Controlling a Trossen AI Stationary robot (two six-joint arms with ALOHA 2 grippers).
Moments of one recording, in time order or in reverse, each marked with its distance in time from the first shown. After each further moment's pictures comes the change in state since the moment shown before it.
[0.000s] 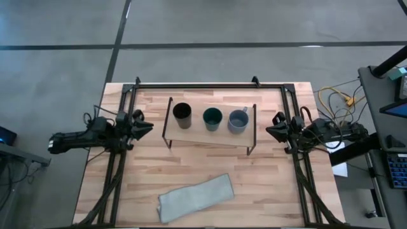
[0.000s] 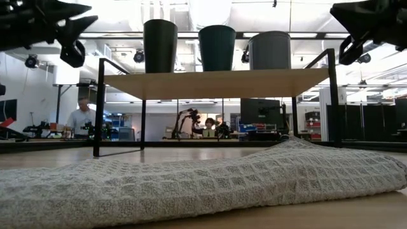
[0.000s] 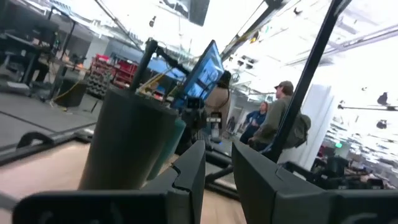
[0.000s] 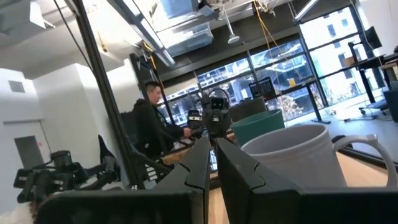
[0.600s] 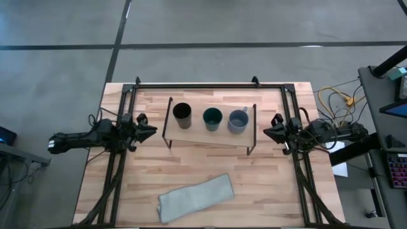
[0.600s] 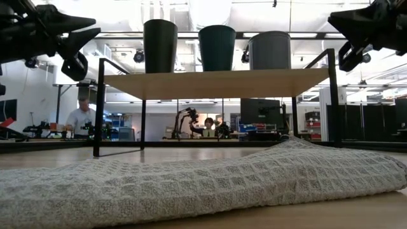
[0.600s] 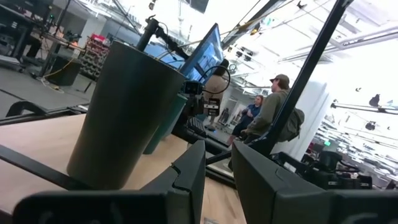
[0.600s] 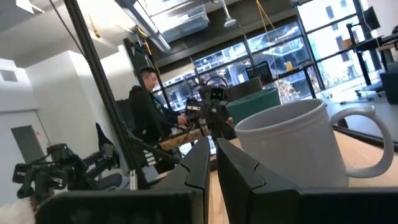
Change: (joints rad) left arm 0.001 0.000 -0.089 0.040 0.027 -0.079; right arm 0.000 0.003 -0.005 -0.066 -0.002 0.031
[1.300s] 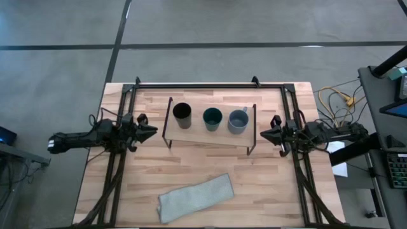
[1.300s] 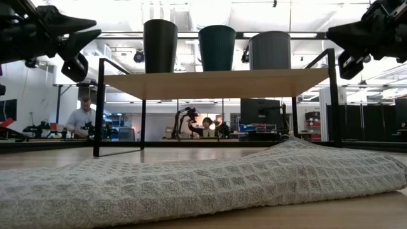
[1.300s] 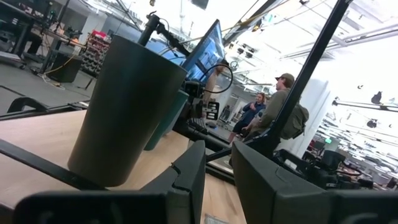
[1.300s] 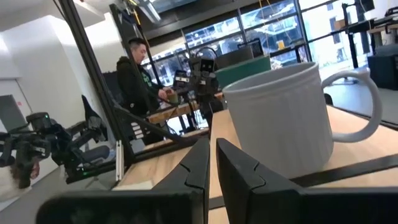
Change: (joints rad) left arm -0.001 0.016 -0.002 -0.006 0.001 0.000; right arm 0.000 -0.003 0.000 -0.124 0.001 -0.031
